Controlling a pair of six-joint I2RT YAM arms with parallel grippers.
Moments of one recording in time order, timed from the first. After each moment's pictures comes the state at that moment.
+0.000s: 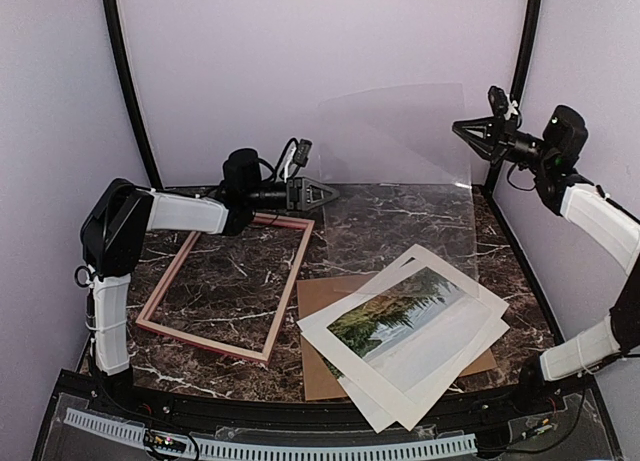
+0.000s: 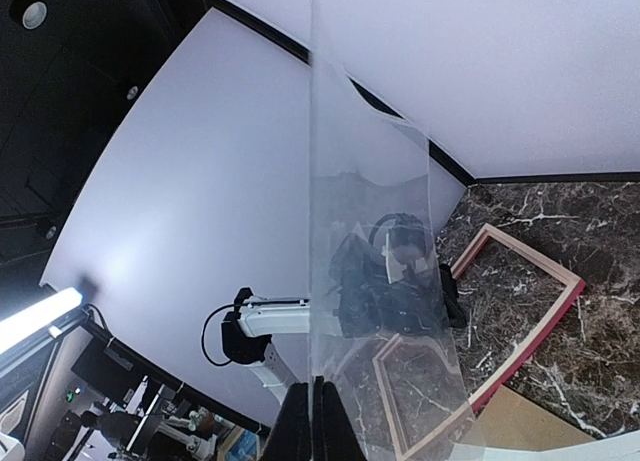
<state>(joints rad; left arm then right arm) -0.57 2.09 1.44 0.71 1.01 -0.68 0.05 1.32 1.13 0.47 -1.17 1.19</state>
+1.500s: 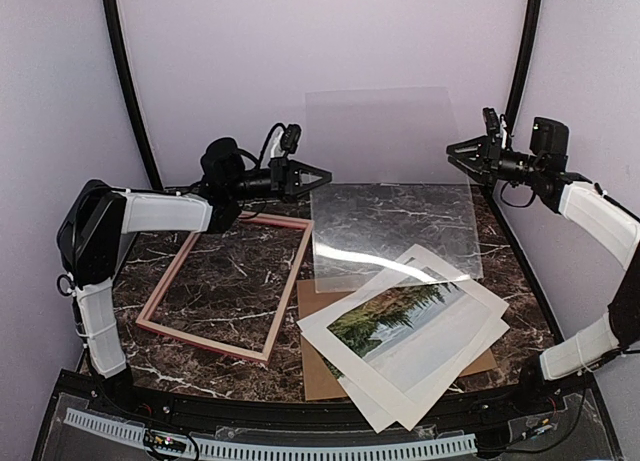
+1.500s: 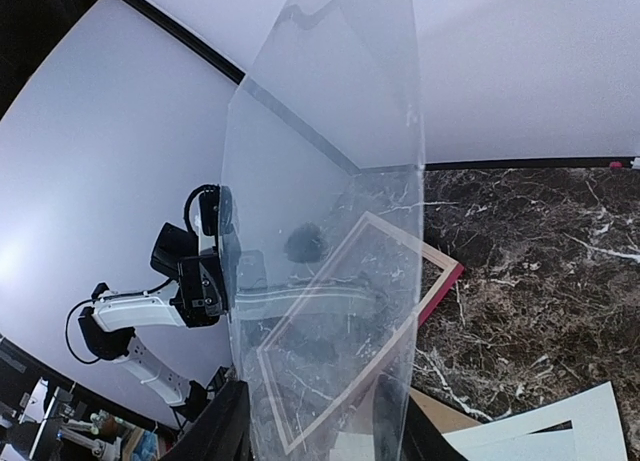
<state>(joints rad) -0.57 1.94 1.34 0.84 1.01 -1.05 0.04 1.34 1.14 -0.01 -1.04 0.63</state>
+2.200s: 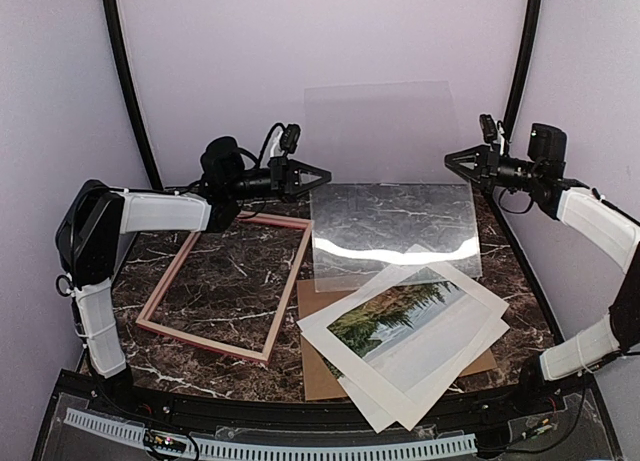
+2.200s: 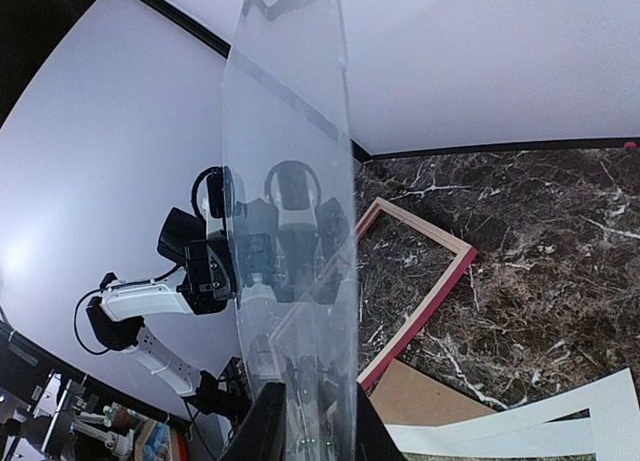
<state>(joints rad) -0.57 1.93 1.34 0.82 1.00 -1.05 0.05 1.33 1.09 0.03 -1.07 0.66</state>
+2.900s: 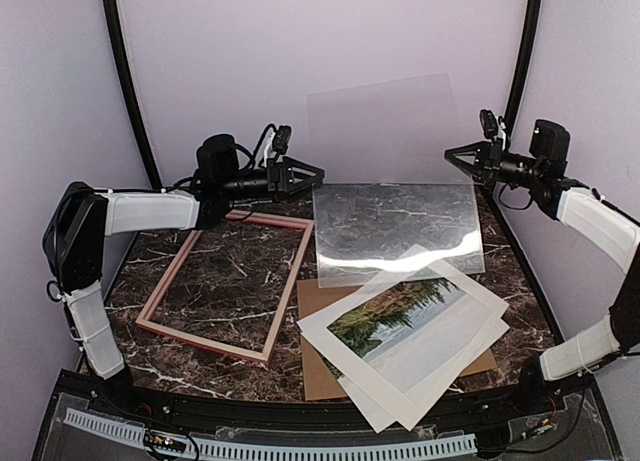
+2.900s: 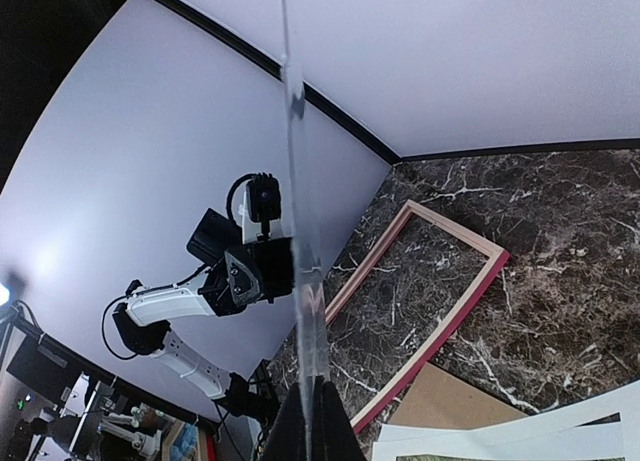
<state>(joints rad) -0.54 1.86 1.31 0.61 0.92 -0.89 0.05 1.33 1.09 0.12 -1.11 0.78</state>
